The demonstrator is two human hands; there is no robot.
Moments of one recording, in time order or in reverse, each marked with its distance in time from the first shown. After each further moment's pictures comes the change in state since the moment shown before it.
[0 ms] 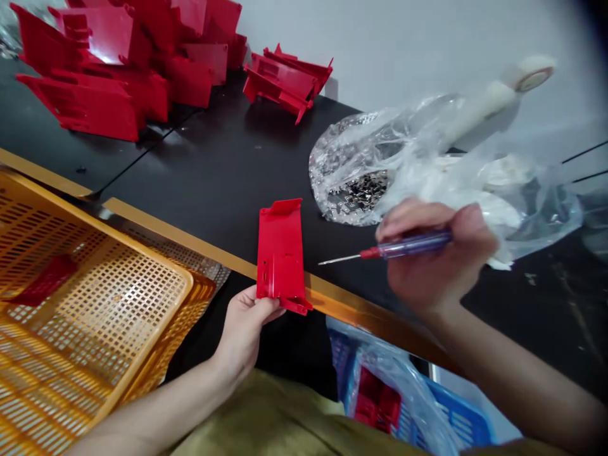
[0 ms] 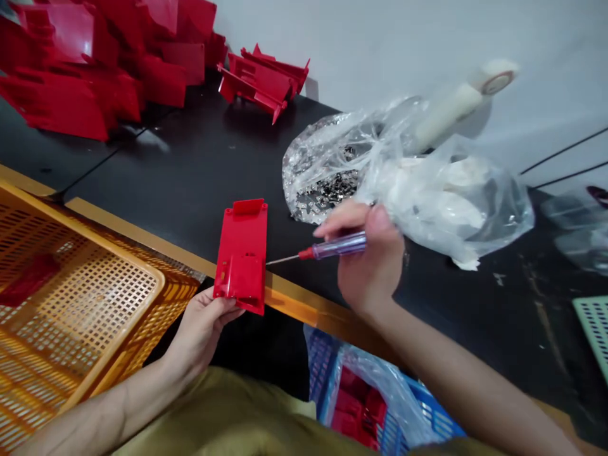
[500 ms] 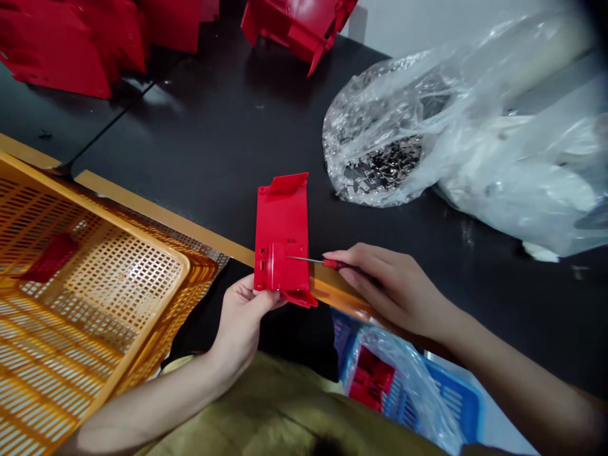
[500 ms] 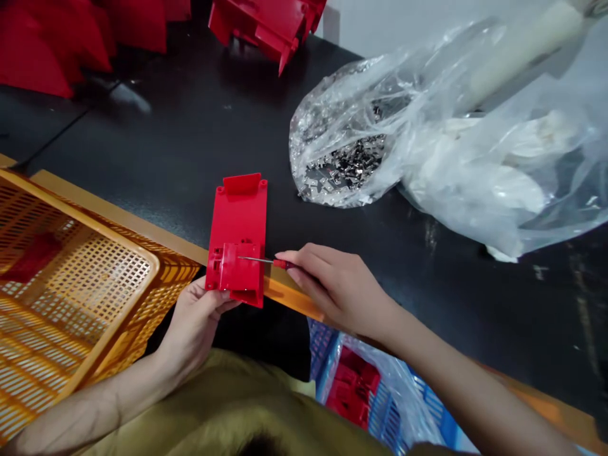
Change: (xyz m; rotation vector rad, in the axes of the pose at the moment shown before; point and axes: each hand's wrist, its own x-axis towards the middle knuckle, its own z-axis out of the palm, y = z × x) left_hand 0.002 -0.005 0.002 -0.029 0.042 0.090; right_hand -0.029 0.033 -0.029 -0.657 -0.818 -0.127
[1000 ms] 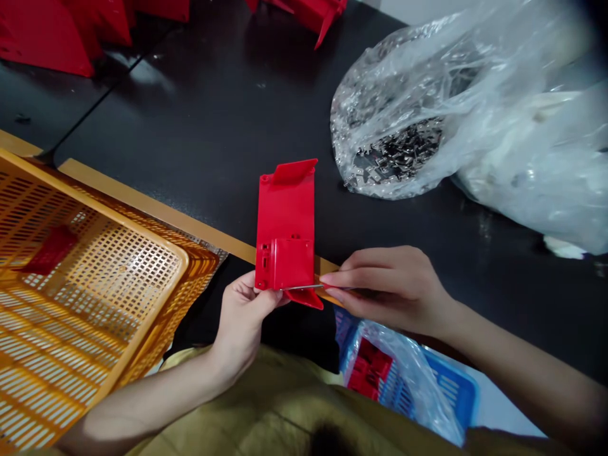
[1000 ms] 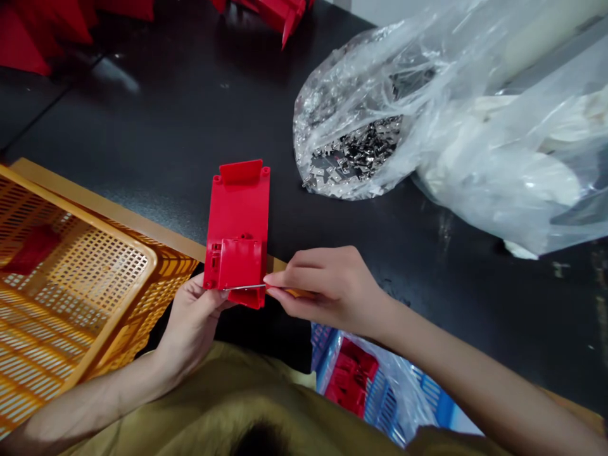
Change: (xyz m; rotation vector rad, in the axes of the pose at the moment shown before) left_hand 0.002 -0.005 -0.004 -0.013 -0.041 0.033; right_hand 0.014 -0.006 0.006 0.065 0.076 -0.238
